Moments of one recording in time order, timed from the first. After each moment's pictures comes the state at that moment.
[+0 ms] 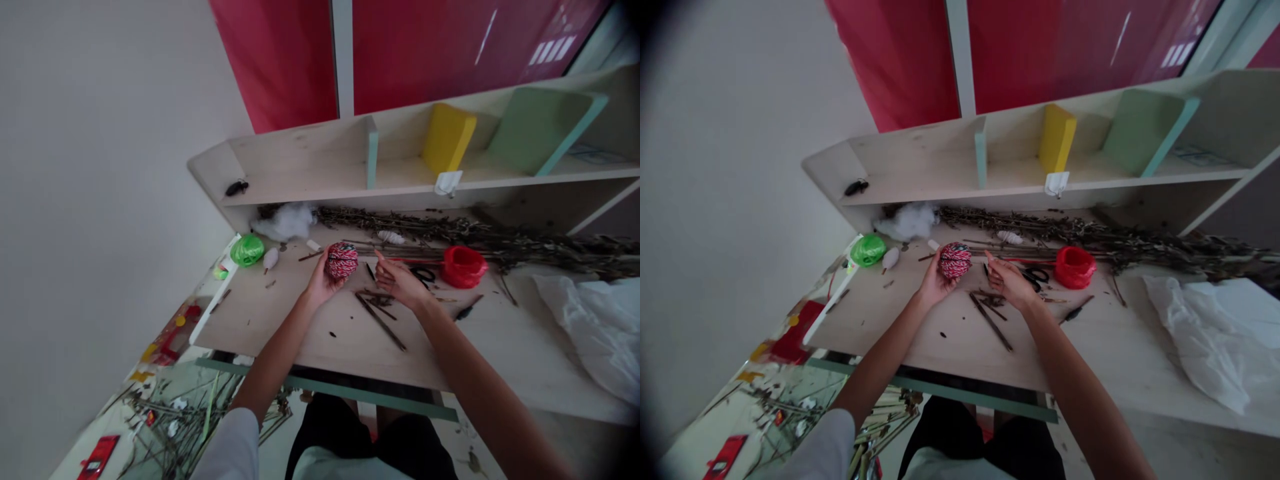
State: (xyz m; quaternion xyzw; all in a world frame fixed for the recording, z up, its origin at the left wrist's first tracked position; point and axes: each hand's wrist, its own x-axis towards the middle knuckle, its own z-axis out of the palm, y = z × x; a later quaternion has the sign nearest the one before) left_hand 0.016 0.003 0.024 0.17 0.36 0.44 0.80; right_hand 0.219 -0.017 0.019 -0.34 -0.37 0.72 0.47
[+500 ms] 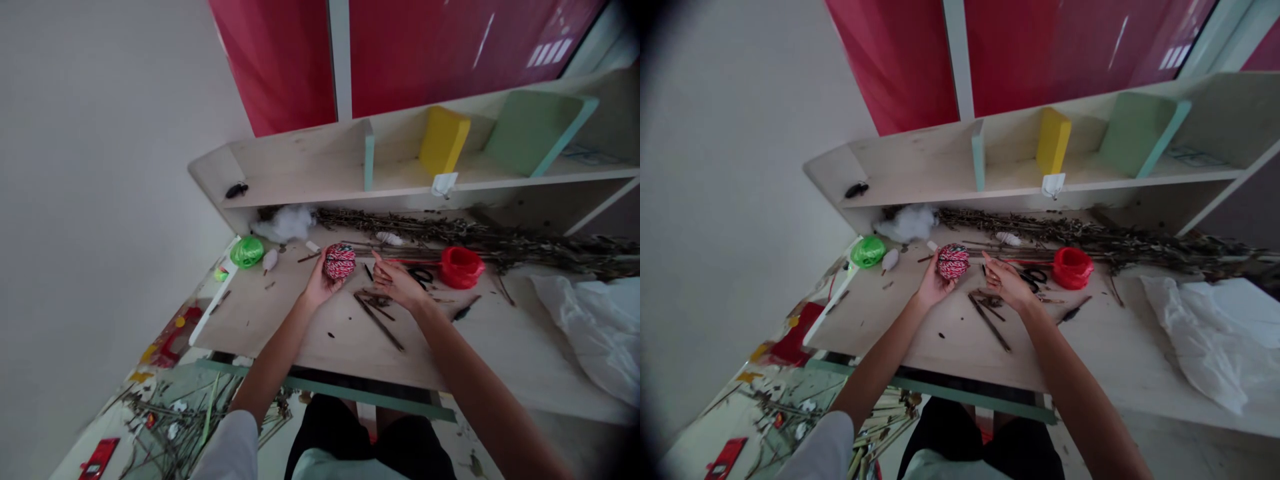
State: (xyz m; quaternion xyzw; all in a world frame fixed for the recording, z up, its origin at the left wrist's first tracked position) left_hand 0.014 0.001 0.023 0.17 0.31 0.44 0.83; right_hand 0.215 -0.021 0.027 -0.34 -0.35 0.72 0.48
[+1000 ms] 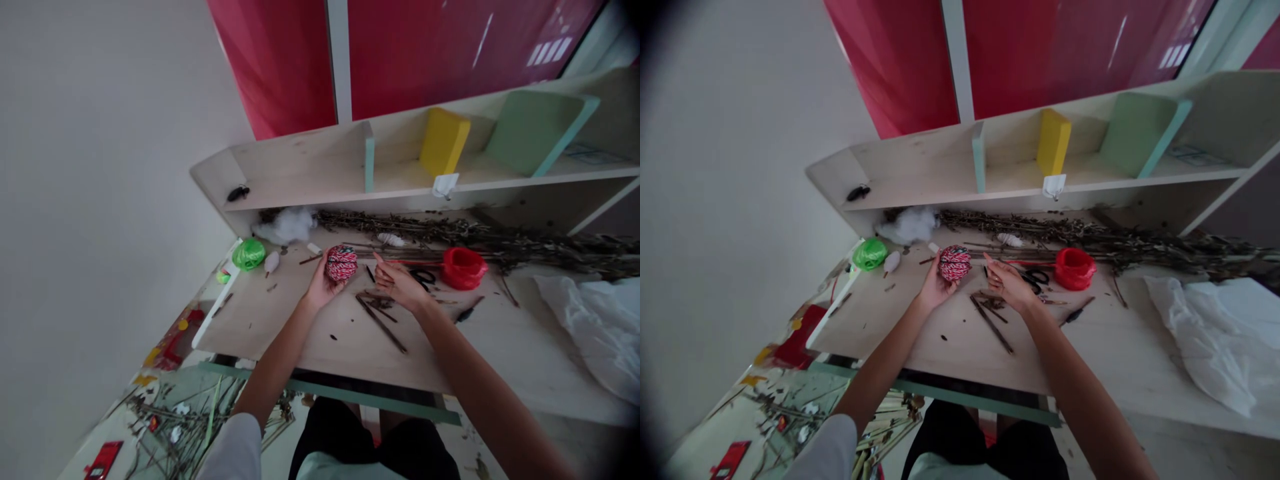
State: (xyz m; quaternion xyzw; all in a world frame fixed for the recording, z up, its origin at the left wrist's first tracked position) left_hand 0.014 0.000 0.025 0.18 0.31 0.45 0.82; right_hand 0.215 -0.020 0.027 -0.35 -0.36 0.72 0.48
